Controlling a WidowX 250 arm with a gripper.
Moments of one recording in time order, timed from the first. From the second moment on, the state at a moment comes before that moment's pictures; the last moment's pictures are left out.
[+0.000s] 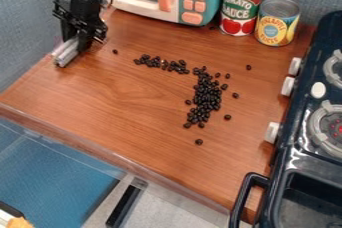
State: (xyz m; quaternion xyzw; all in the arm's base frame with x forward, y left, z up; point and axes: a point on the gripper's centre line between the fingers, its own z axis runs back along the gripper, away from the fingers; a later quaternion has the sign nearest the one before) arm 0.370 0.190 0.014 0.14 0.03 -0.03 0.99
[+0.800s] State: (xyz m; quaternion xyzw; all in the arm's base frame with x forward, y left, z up) arm 0.364 0.118 0.012 0.09 0.03 -0.06 0.99
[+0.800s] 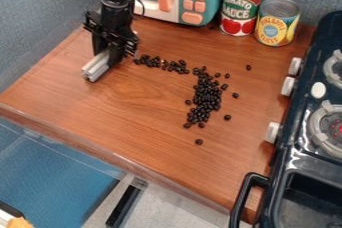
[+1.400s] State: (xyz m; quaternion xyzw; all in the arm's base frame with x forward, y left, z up) arm 0.361 0.062 0.012 0.10 0.00 -0.13 0.99
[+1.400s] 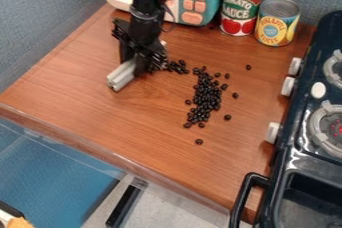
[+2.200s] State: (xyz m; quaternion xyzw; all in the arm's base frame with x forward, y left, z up) arm 0.353 0.016 0.014 0.08 -0.01 -0.15 0.99
